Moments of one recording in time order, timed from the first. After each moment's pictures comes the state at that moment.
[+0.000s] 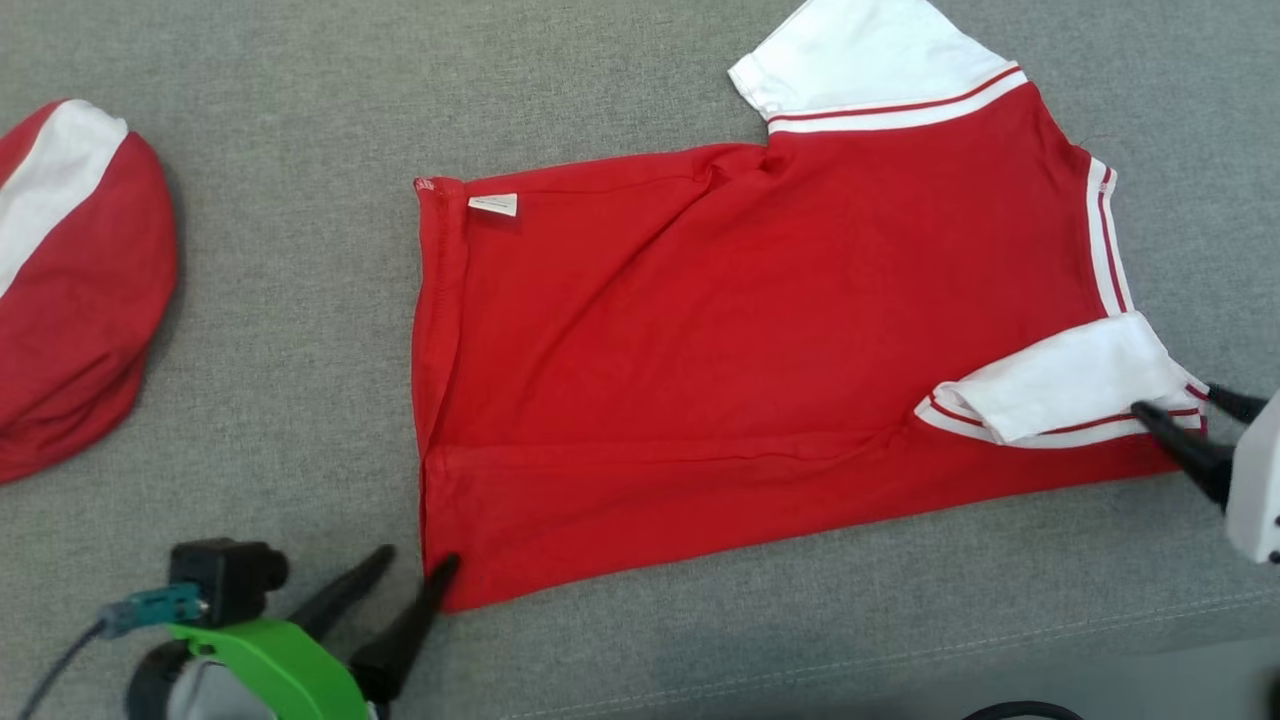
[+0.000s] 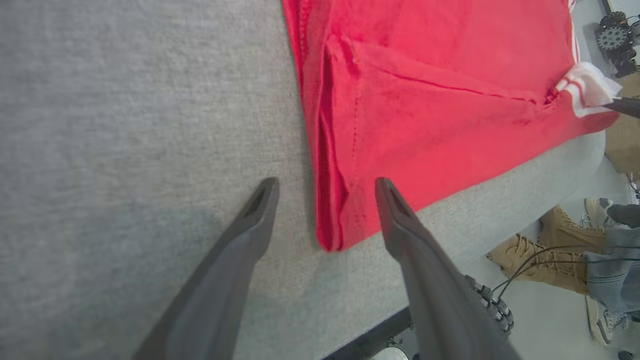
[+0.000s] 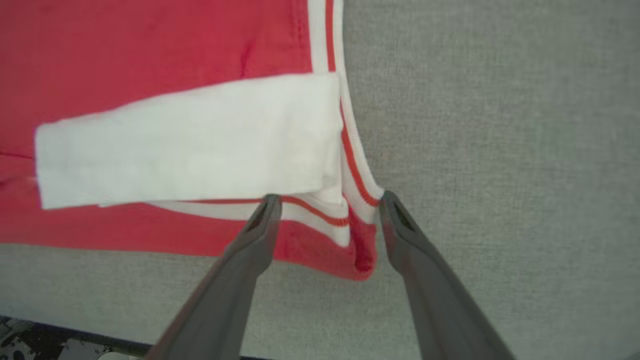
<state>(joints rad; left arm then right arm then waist) -0.06 0.65 -0.62 -0.22 -1.05 0.15 0.16 -0.13 -0.59 0.00 -0.07 0.64 0.13 0.75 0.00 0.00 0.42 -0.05</state>
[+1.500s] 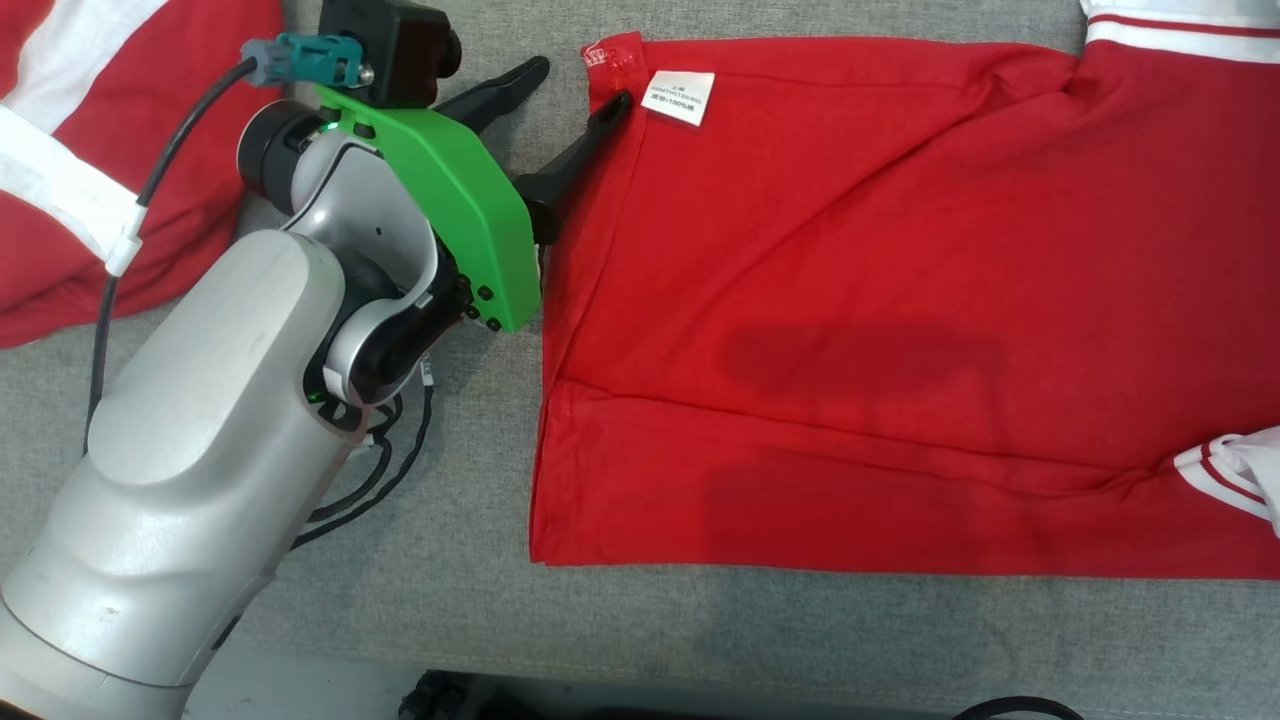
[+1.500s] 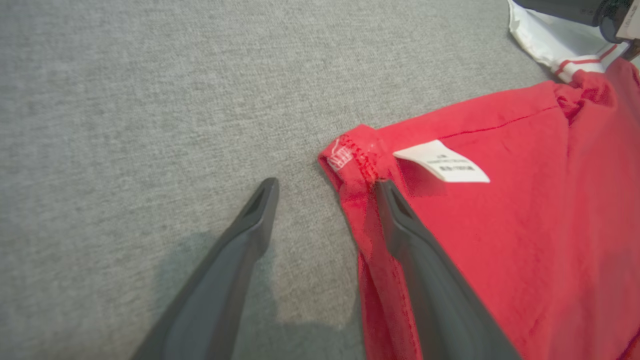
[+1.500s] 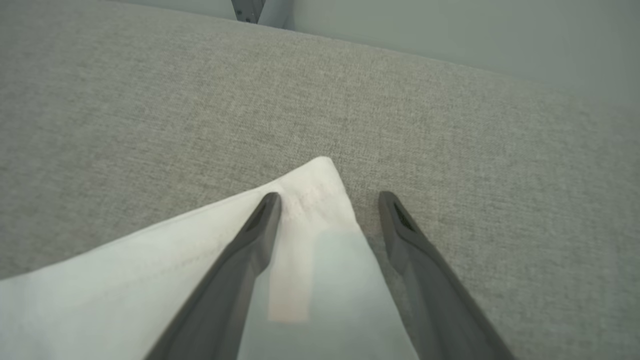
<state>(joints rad) -0.94 0.35 -0.72 0.18 -0.90 -0.02 0.36 -1.13 -0.50 0.16 0.51 0.35 0.13 0.55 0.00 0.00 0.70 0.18</state>
